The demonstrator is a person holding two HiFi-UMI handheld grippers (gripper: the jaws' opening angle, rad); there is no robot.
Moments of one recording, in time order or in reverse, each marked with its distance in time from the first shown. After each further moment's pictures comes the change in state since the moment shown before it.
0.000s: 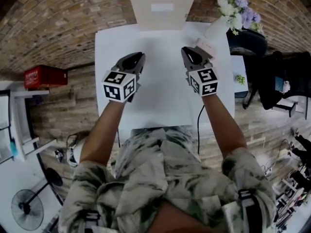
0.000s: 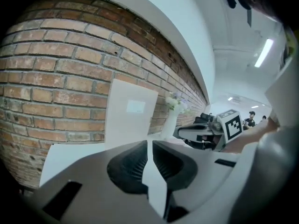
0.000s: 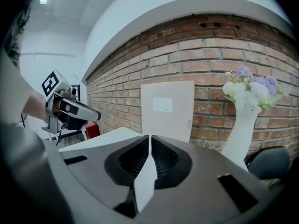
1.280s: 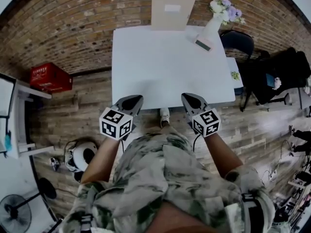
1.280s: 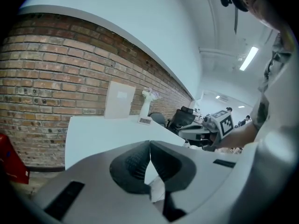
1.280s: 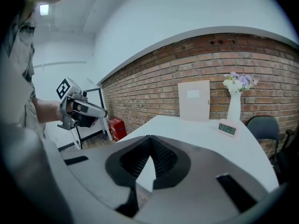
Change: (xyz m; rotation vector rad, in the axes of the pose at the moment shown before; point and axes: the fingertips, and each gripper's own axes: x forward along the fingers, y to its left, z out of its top) left arm -0.306 -0.119 -0.136 -0.003 0.087 -0.120; right arm -0.233 0.277 -0.065 0.096 0.061 0.100
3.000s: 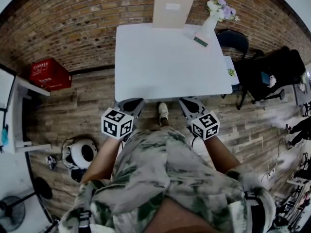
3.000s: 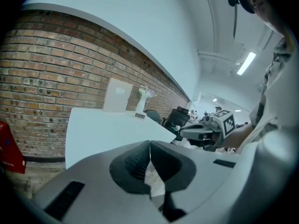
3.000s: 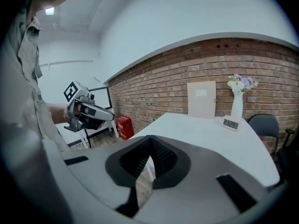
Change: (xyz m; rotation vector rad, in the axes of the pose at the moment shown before) left arm -0.062 -0.041 -0.055 -0.040 0.007 -0.038; right arm -0.054 0.087 -0.025 -0.024 0.012 0.040
